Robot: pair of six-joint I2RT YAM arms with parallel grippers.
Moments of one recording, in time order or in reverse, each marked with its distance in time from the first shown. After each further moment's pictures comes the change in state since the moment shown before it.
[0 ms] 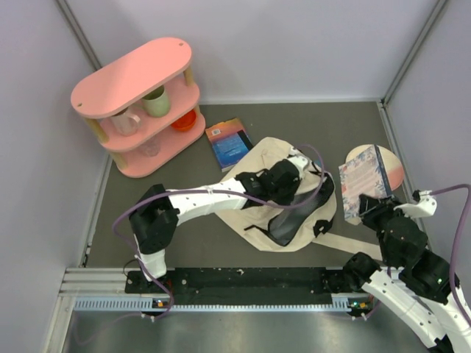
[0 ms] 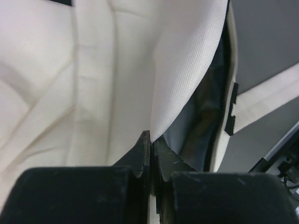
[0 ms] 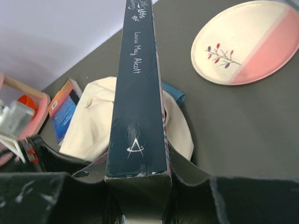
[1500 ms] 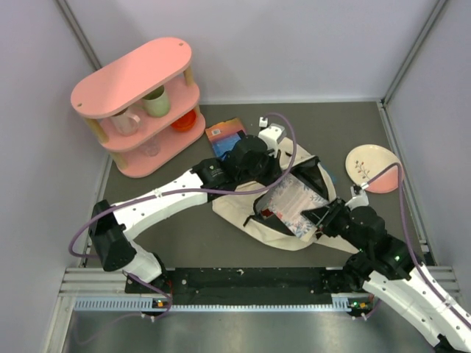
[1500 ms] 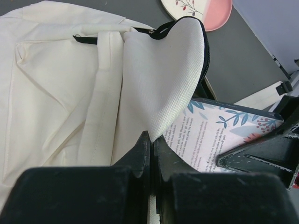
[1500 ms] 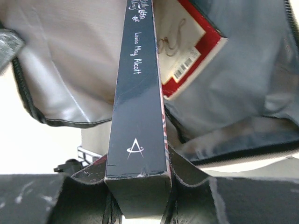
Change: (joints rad) left arm 0.113 -0.320 -0.002 -0.067 0.032 -0.009; right arm 0.000 0.120 -0.246 0.211 -0.695 0.349
